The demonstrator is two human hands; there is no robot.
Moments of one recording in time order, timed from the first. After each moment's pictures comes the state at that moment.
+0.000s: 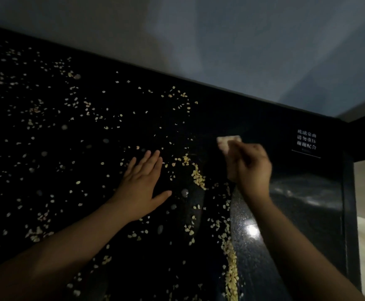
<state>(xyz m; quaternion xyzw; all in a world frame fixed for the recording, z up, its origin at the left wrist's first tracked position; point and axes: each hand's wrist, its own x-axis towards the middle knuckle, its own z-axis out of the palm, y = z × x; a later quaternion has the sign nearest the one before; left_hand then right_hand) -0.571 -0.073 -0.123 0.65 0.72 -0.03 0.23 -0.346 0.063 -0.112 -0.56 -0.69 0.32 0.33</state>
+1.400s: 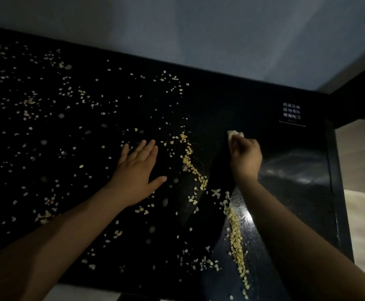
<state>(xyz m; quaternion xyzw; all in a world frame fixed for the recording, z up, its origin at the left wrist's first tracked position) -0.578 -0.101 -0.118 0.68 0.71 -0.05 0.20 -0.333 0.027 -0.145 -0.69 -0.62 0.28 0.26</state>
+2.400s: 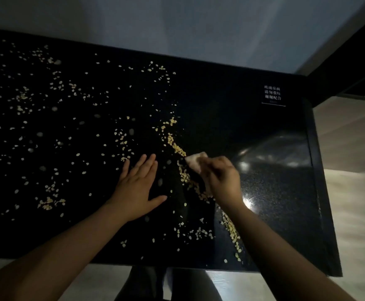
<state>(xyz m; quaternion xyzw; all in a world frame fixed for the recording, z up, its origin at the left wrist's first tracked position) -0.543 -0.163 -0.126 0.70 0.67 -0.09 0.21 -0.320 -0.091 -0.120 -0.56 -0.67 0.40 0.28</state>
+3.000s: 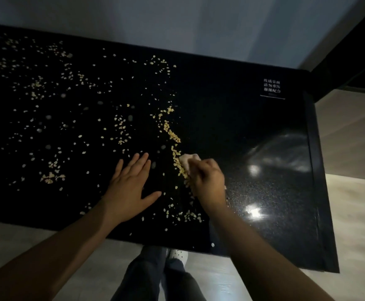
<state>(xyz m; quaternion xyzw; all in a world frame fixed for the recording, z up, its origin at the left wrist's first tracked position) -0.510 -0.211 -0.111 0.67 0.72 -0.03 0.19 -0.310 -0.133 -0.140 -0.54 -0.70 0.36 0.29</state>
